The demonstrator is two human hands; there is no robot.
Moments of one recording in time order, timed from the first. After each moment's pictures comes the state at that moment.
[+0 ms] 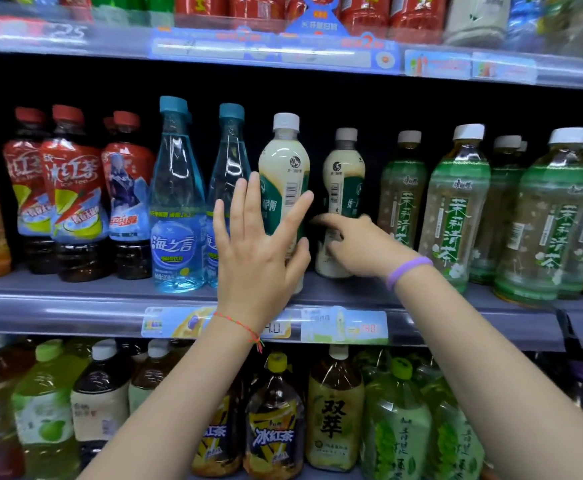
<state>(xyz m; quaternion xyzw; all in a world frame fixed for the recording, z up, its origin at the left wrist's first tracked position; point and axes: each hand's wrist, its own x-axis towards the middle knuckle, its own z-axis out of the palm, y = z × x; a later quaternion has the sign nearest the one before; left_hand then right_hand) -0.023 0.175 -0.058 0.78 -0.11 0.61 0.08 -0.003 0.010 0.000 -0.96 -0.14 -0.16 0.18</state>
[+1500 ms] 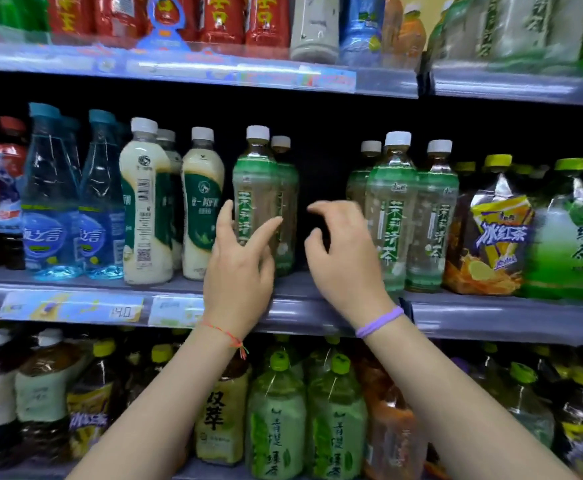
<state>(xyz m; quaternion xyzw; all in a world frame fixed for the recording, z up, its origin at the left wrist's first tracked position) -0.039 0.010 -0.075 0.80 -0.13 0.53 0.24 -0.063 -0.143 -0.031 -0.80 -0.22 -0.47 0.30</state>
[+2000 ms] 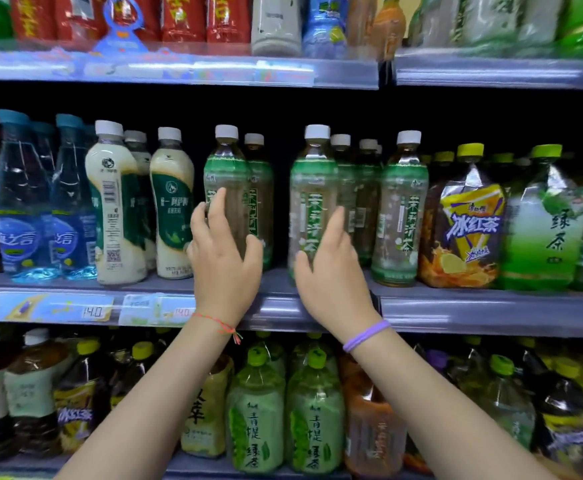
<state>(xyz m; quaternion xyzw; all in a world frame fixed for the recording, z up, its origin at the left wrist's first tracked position) -0.041 -0.027 -0.064 0.77 -0.06 0.54 0.34 -0.060 -0.178 -0.056 -0.87 -0.16 -0.35 0.32</state>
